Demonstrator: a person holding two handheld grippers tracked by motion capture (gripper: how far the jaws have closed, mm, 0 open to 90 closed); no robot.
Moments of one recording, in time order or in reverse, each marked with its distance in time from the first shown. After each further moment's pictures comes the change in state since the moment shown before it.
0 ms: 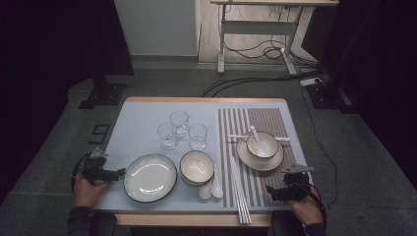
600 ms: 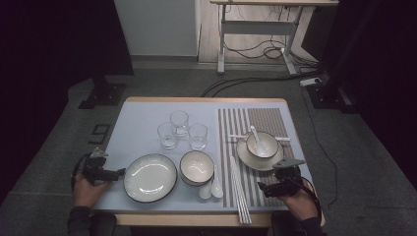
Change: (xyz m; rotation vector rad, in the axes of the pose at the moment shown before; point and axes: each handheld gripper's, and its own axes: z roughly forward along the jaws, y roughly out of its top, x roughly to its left) left arm 0.000 0.000 0.000 0.000 0.000 0.000; right arm 0.023 0.035 -0.009 0.000 0.052 -0.074
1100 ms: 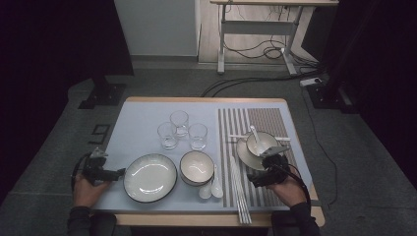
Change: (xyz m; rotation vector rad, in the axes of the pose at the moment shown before) left arm 0.000 0.000 0.000 0.001 0.000 0.001; right arm 0.009 0.043 0.018 0.037 0.056 -0.036
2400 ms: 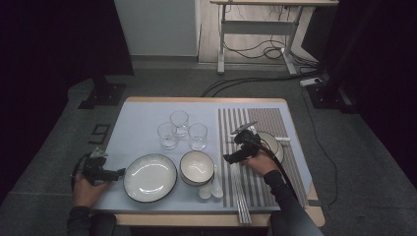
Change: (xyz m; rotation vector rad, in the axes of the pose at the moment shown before) left arm 0.000 0.000 0.000 -0.002 -0.001 -0.001; right arm 0.008 0.091 0.058 0.052 0.077 -0.064
